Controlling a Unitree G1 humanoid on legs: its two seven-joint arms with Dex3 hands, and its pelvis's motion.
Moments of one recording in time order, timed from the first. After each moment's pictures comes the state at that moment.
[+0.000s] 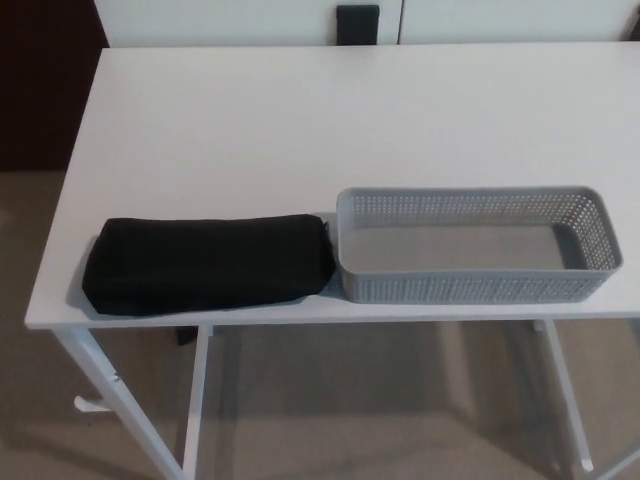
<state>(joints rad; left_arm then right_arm) 0.27 0.42 0.20 0.72 -0.13 -0.08 -0.41 0.12 -0.32 -0.13 1.17 -0.02 -0.38 0.22</state>
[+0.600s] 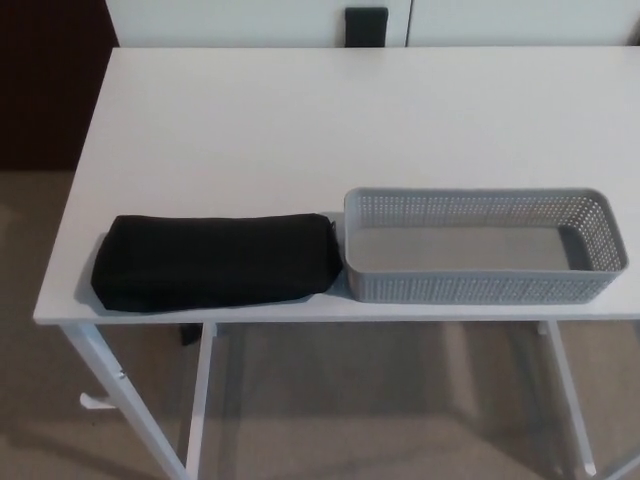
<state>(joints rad) 0.51 0.63 0.67 -0.01 -0.17 -0.03 -0.30 0.10 -0.31 -0.14 1.16 -0.01 -0.39 0.22</state>
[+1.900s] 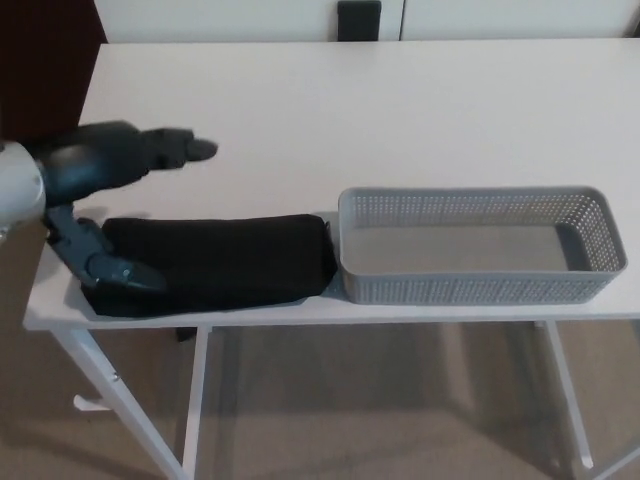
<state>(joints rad) -0.59 0.99 -0.51 -0.13 0.18 0.38 -0.65 0.07 -0.32 -0.18 1.14 0.00 -0.39 0.22</state>
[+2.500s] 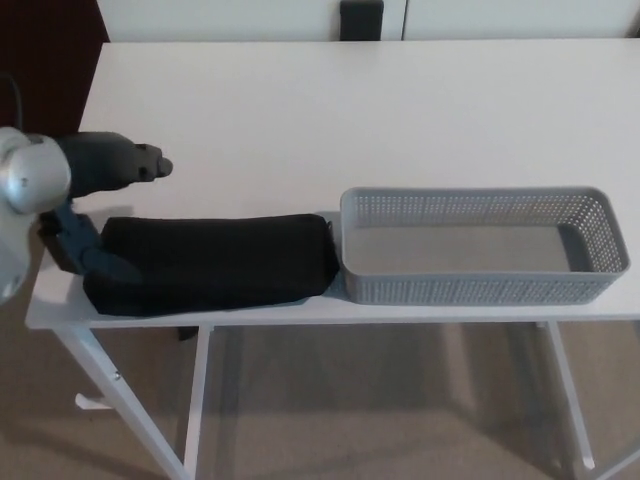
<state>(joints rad) -0.74 0.88 -0.67 0.04 0.44 0.51 -0.75 0.07 -0.33 -0.18 1.13 0.01 -0.39 0.22</state>
